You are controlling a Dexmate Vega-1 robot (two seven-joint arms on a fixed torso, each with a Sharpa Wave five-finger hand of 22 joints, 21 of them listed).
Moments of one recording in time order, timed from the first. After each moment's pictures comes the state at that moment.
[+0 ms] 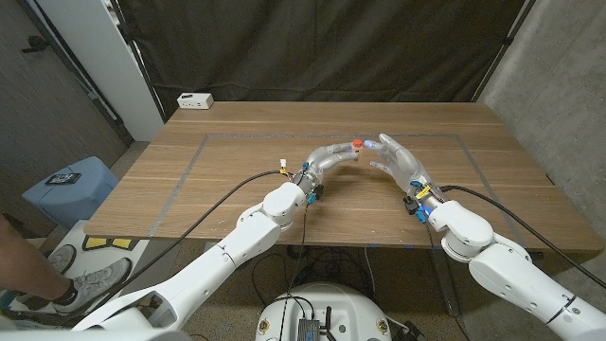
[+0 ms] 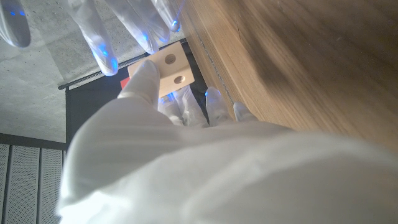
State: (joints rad) left arm 0.84 0.38 0.67 -1.60 -0.37 -0.03 0.16; left_hand 1.00 0.08 0.30 -0.16 0.18 0.82 -0.14 0.19 0.19 0.80 -0.20 0.21 0.41 0.42 -0.05 0.21 0.18 0.09 0.14 0.20 0.18; right arm -1.32 -0.78 -0.28 -2.04 0.57 0.12 -0.19; right_hand 0.17 0.10 0.30 -0.13 0.19 0.56 -0.08 0.18 0.17 -0.06 0.10 0.20 0.18 -0.15 0.17 0.20 0.20 0.24 0.17 0.18 0.16
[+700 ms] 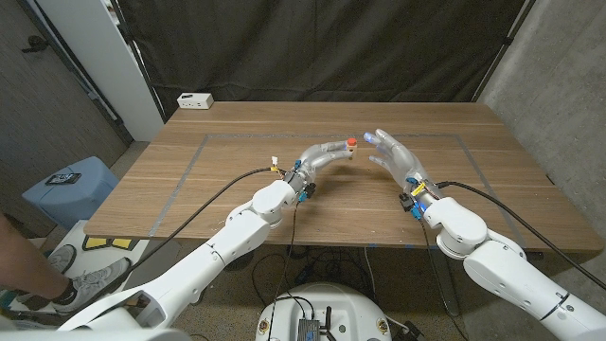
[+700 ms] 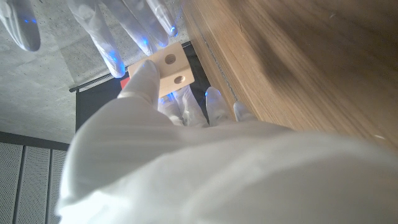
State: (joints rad) left arm 0.85 0.43 0.64 -1.61 -0.40 -0.07 0.08; left_hand 1.00 0.08 0.30 -0.16 0.18 0.82 -0.14 0.19 0.19 0.80 -0.20 0.21 0.41 0.42 -0.05 0.21 0.18 0.09 0.14 0.20 0.18; right arm -1.29 -0.76 -0.30 -2.06 0.51 0.09 -0.23; right_hand 0.16 0.09 0.29 -0.12 0.19 0.41 -0.11 0.17 0.17 -0.11 0.11 0.18 0.18 -0.17 0.19 0.19 0.20 0.19 0.18 0.18 0.16
